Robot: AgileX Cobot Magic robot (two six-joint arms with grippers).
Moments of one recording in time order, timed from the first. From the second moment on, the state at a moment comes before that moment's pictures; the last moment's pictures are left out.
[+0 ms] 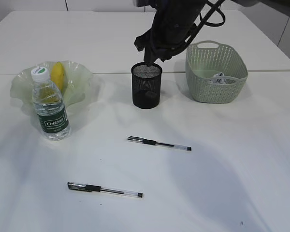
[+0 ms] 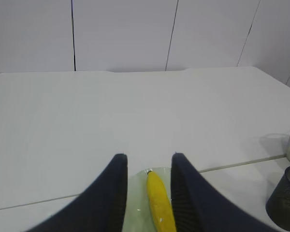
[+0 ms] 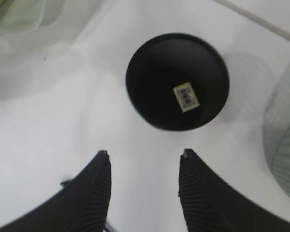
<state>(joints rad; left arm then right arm) 0.55 1.45 -1.10 -1.61 0.77 1.64 0.40 2.28 -2.28 0.11 1.16 -0.20</state>
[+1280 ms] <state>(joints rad) 0.55 1.45 -1.10 -1.57 0.83 1.62 0.40 2.28 -2.24 0.25 1.24 -0.62</state>
